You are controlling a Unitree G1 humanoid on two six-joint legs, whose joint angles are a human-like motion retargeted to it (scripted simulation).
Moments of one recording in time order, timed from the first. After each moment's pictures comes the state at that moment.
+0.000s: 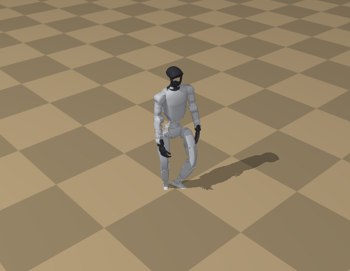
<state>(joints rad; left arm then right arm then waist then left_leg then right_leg) -0.14 0.16 -0.38 1.52 -0.02 -0.14 -0.31 -0.10 -0.18 0.34 1.40 0.21 -0.13 0.20 0.03 0.10 -0.04 -0.34 0.20 0.38 0.74 -0.46 0.04 -0.05 0.03 -0.54 0.24 -0.30 -0.02</state>
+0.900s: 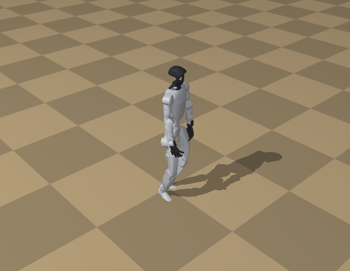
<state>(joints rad) -0.17 0.12 -0.31 1.62 -0.08 -0.10 -0.38 -0.13 -0.16 0.35 1.44 0.22 -0.11 0.25 -0.06 0.10 -0.06 -0.24 0.11 0.37 0.58 -0.47 0.01 -0.24 -0.13 -0.54 0.59 -0.42 -0.03</state>
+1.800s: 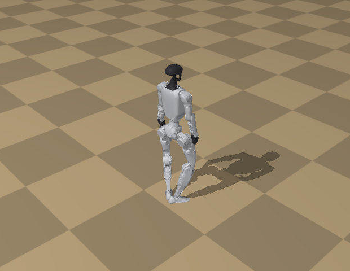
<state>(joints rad) -0.10 0.17 -0.19 1.69 -0.18 -0.08 -0.47 -0.06 -0.12 0.30 1.44 0.30 -0.08 0.33 -0.08 0.03 -0.21 -0.19 0.13 0.75 0.45 -0.25 -0.02 -0.24 -0.21 -0.57 0.53 -0.29 0.03</state>
